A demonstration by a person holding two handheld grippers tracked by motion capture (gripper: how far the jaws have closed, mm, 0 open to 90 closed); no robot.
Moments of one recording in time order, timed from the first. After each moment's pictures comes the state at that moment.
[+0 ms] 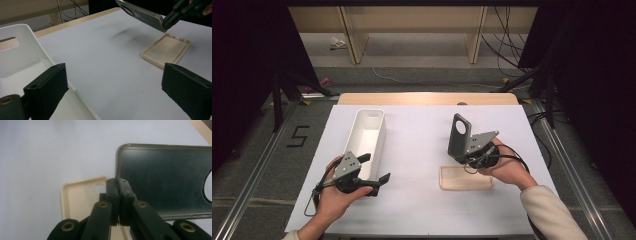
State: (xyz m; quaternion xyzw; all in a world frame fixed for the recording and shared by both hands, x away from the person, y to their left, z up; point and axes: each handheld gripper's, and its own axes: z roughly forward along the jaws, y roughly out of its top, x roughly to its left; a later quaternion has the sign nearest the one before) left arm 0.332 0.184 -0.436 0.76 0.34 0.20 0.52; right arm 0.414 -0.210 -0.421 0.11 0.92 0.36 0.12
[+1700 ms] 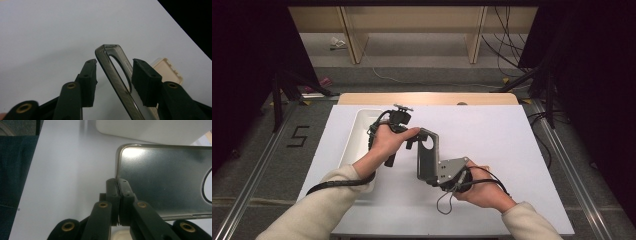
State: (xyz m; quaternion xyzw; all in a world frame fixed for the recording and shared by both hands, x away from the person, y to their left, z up) left arm 0.461 0.070 -0.383 0.78 0.48 0.01 0.40; right arm 0.352 -0.132 -0.418 0.00 0.92 0.36 0.12
